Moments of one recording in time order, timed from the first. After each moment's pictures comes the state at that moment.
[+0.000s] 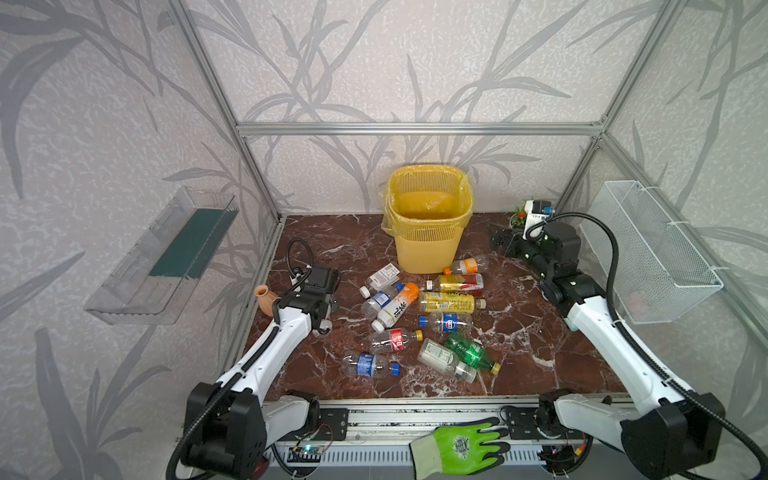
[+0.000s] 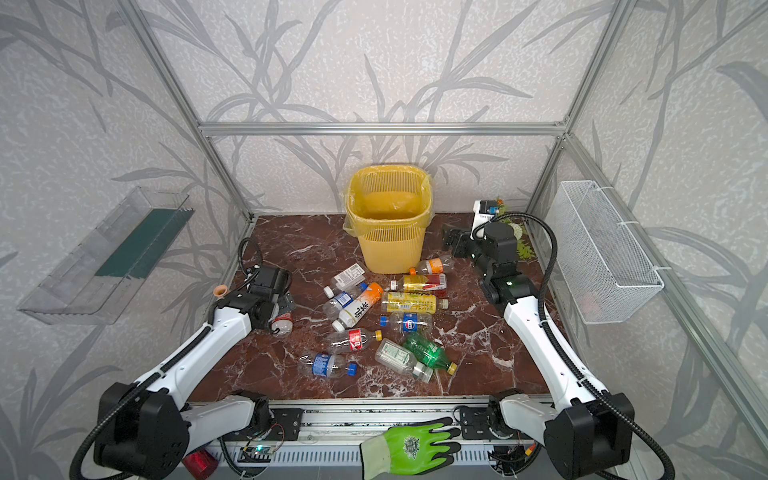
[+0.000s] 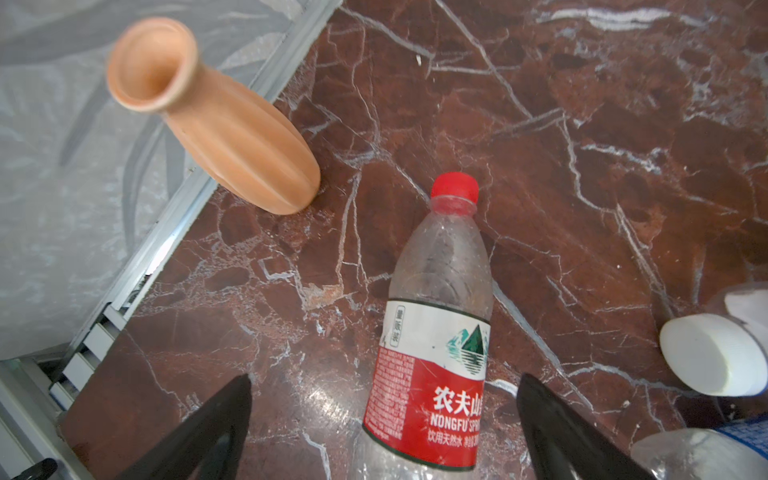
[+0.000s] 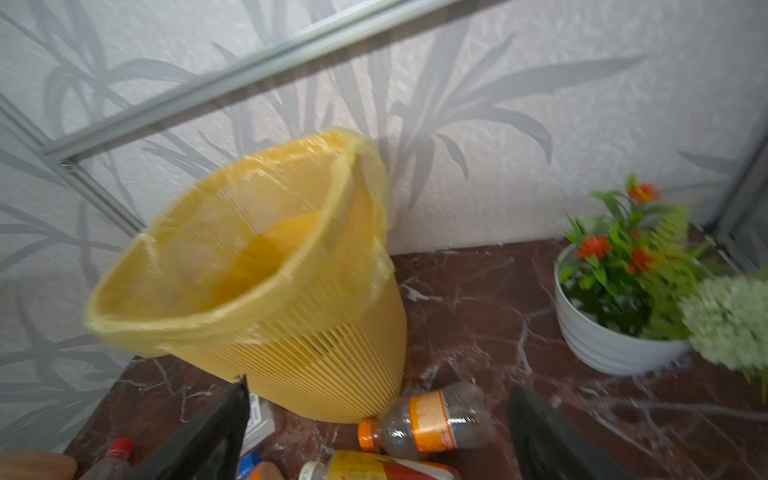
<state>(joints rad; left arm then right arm) -0.19 1.21 0.80 -0.75 -0.50 -0.66 0.20 1.16 0.97 -0.13 -0.07 0.33</state>
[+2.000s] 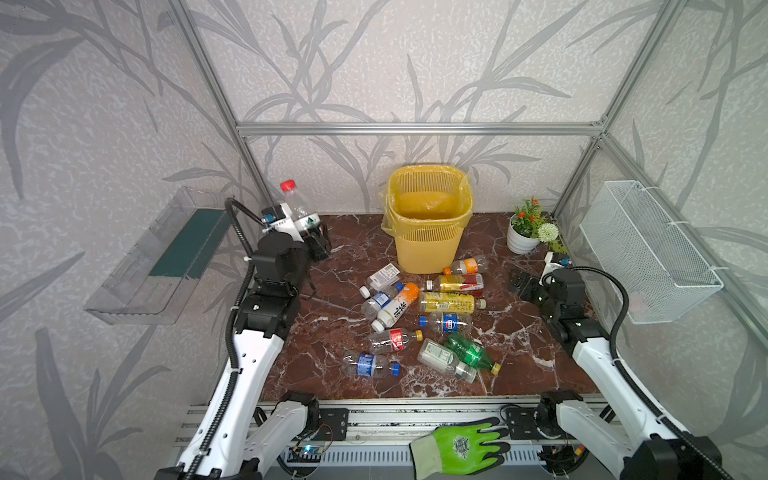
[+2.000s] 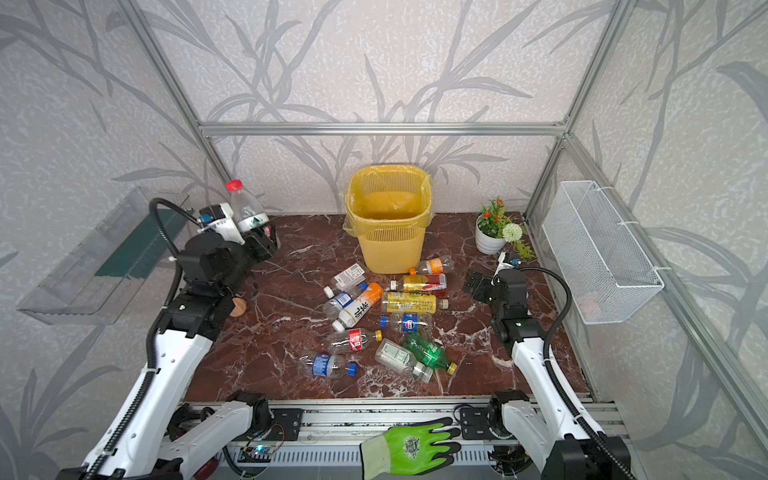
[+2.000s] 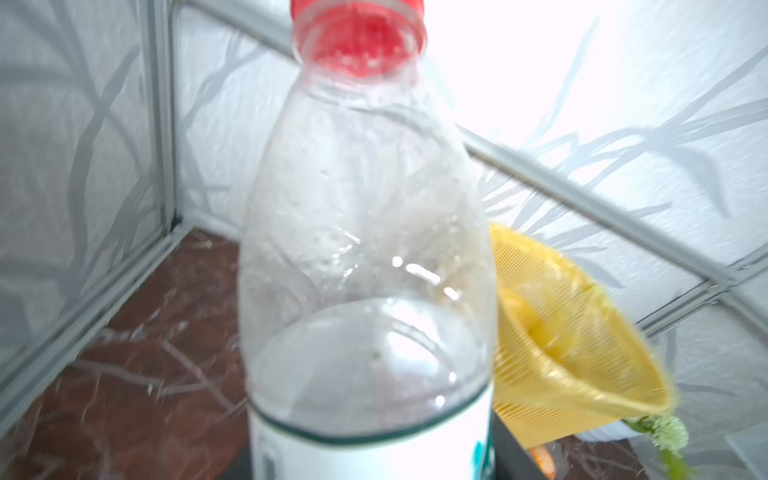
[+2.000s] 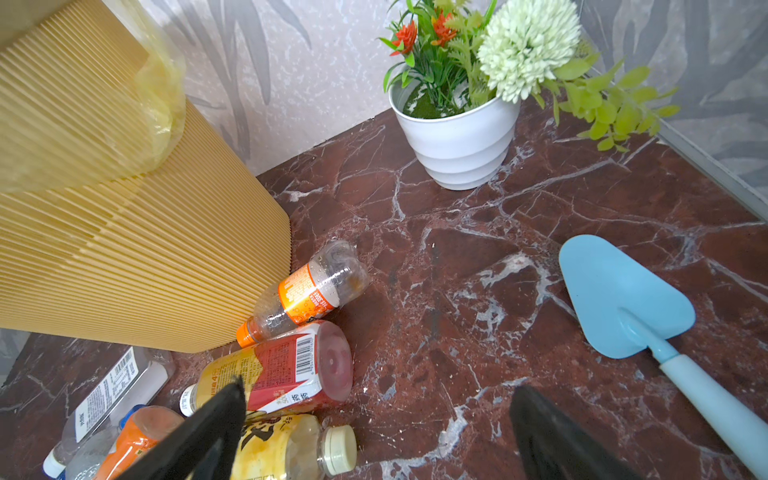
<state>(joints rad) -0.14 0.98 1.16 -0.26 -0.07 -0.43 0.05 0.94 0.59 -0.13 -0.01 0.44</state>
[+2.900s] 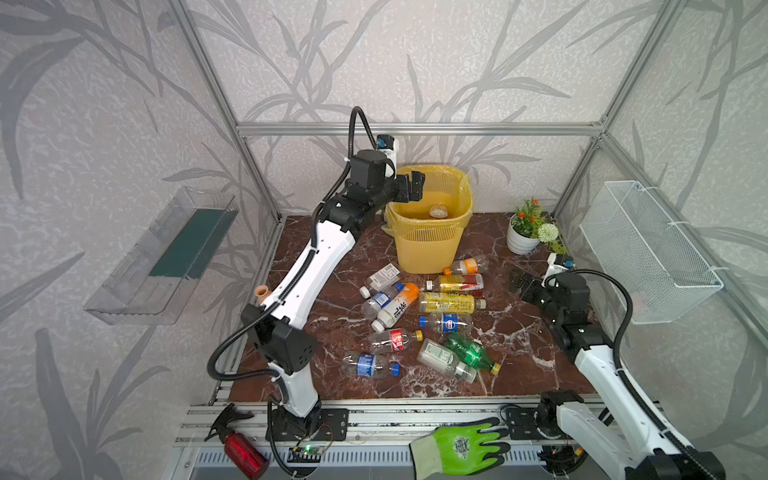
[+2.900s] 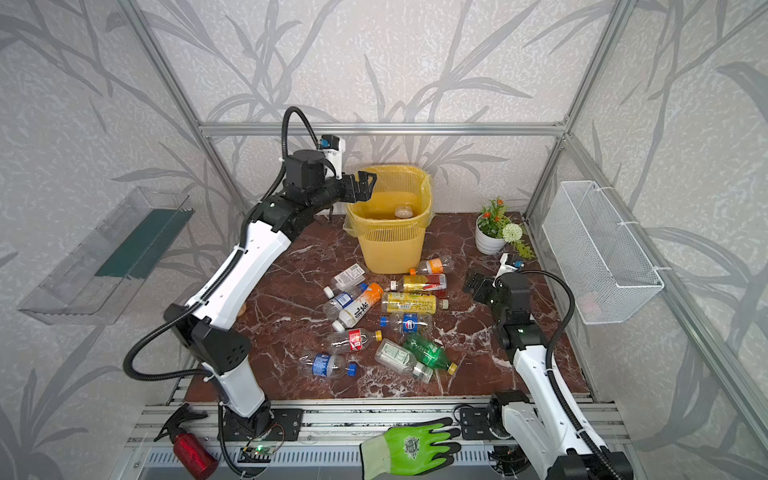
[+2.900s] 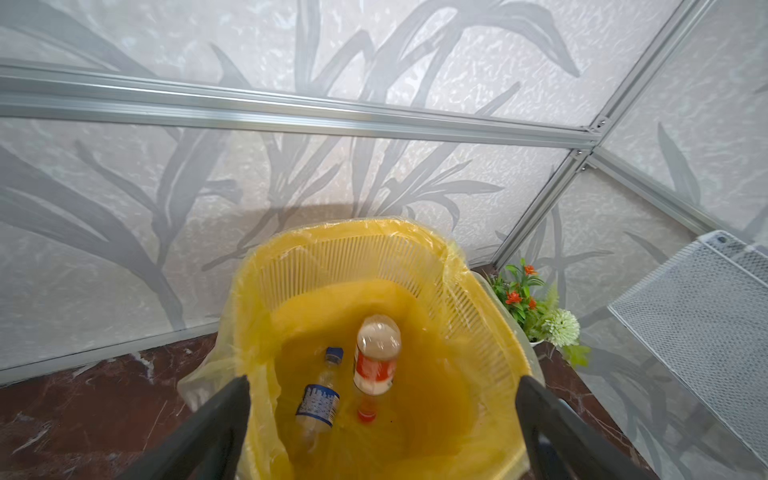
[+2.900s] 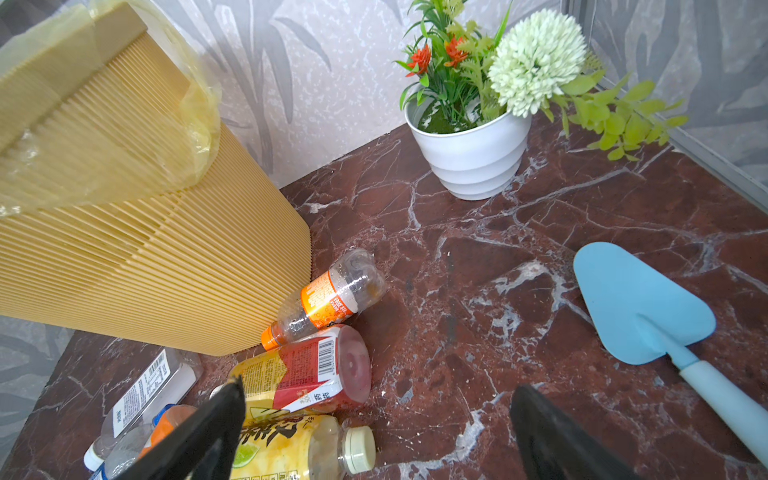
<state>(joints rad) -0.48 1.72 1.98 -0.49 0.01 -0.25 0.05 0.88 0.57 -0.11 -0.05 0.47</state>
